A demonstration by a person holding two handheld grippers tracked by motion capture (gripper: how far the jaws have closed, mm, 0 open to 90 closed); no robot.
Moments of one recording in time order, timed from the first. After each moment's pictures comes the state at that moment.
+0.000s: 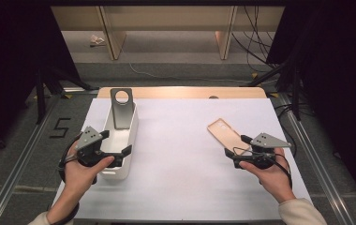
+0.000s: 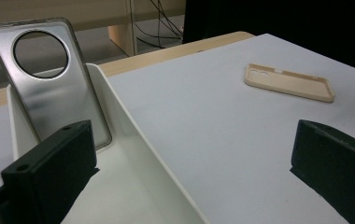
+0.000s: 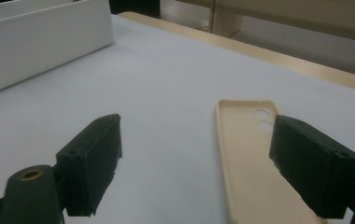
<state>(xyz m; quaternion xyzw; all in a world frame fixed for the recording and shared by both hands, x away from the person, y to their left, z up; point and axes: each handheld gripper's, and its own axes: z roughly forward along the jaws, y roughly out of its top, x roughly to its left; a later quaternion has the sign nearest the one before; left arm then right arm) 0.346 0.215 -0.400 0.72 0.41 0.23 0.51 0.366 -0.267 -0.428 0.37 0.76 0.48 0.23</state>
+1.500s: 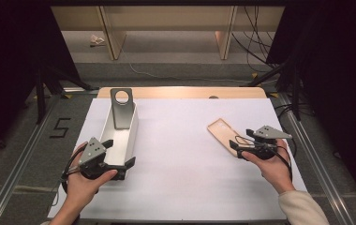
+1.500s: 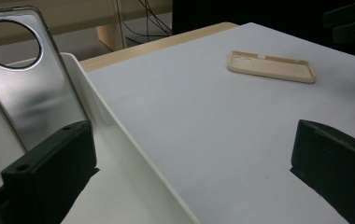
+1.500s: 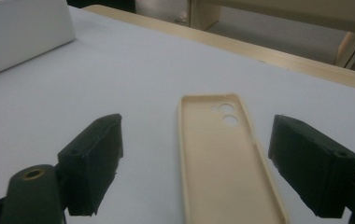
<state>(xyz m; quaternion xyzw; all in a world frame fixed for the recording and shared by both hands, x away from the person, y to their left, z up) 0.326 0.207 -0.414 0.74 0.38 0.23 0.51 0.392 -0.280 -0.431 0.41 0.76 0.45 0.24</state>
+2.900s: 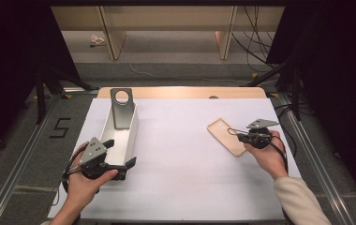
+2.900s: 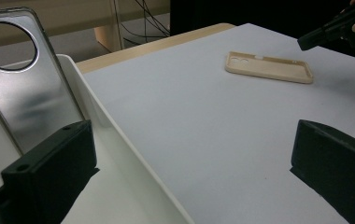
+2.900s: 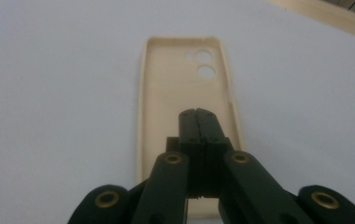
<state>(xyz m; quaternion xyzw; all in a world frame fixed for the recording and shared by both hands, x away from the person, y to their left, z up) 0.327 0.206 -0.414 0.74 0.38 0.22 0.51 0.429 -0.284 -0.441 0.43 0.81 0.33 0.22</state>
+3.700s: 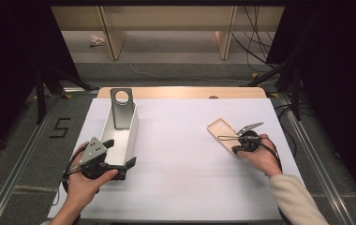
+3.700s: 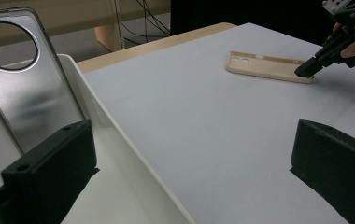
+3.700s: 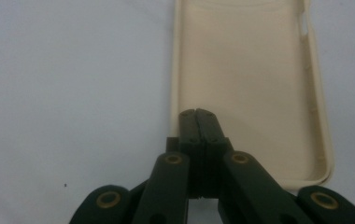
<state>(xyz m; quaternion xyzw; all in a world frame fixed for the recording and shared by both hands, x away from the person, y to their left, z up) 0.327 0.206 -0.414 0.74 0.38 0.23 0.51 0.437 -0.268 -0.465 0.43 0.86 0.24 0.12</state>
